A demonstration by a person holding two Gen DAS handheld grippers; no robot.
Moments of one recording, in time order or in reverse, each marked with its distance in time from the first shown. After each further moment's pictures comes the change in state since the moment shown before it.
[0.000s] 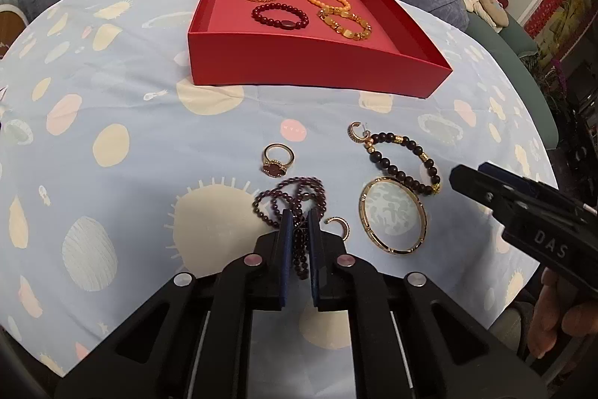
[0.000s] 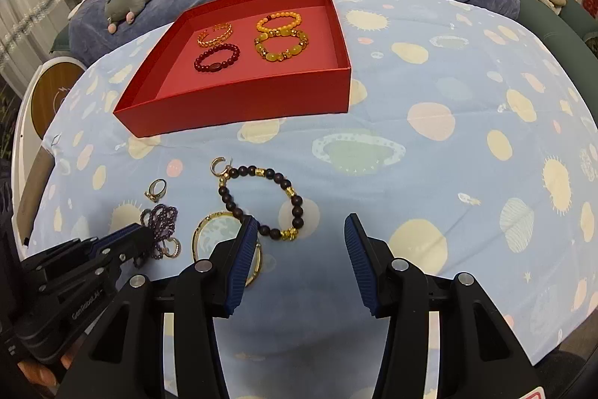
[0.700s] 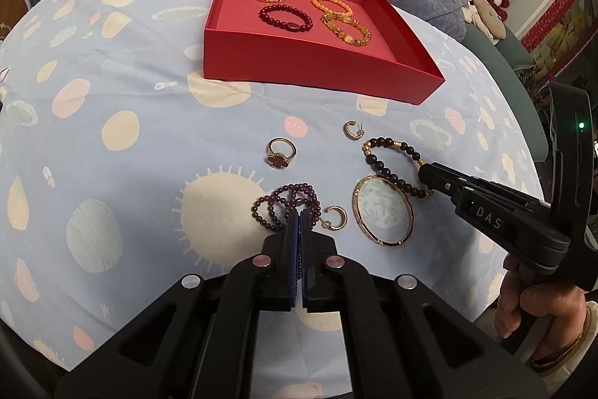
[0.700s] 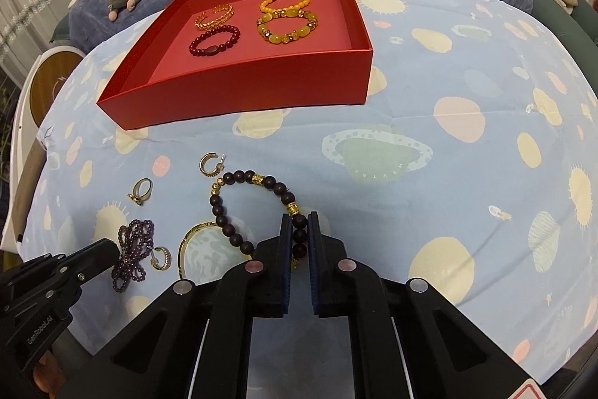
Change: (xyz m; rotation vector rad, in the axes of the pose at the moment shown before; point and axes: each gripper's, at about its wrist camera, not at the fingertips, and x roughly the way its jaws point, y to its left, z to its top) left arm -0.015 0.007 -0.005 -0.059 0.003 -0.050; right arm 0.021 -0.003 0.000 0.007 0.040 0.031
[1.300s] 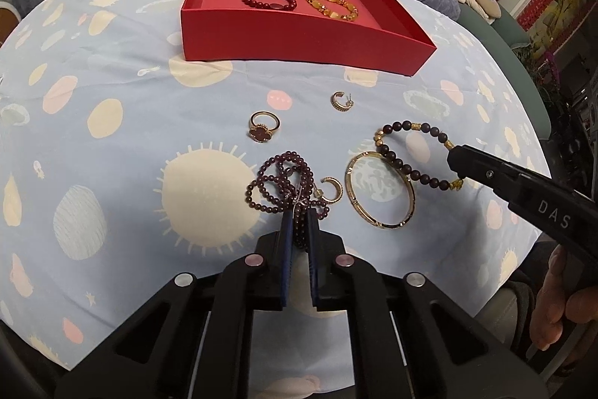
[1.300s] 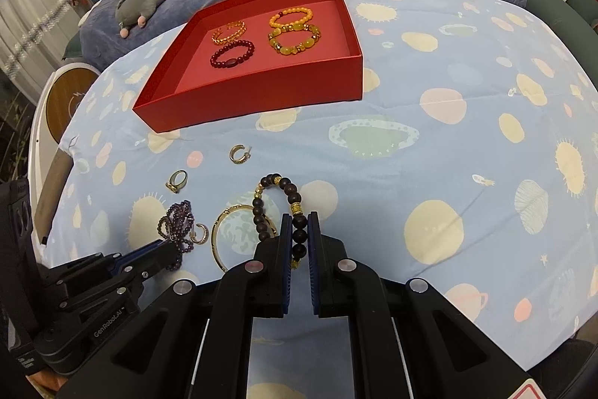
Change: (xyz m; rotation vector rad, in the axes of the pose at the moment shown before) left arm 0.010 -0.013 -0.014 0.068 0.031 0.021; right arm -0.037 0.001 -0.014 0.030 -0.041 0.057
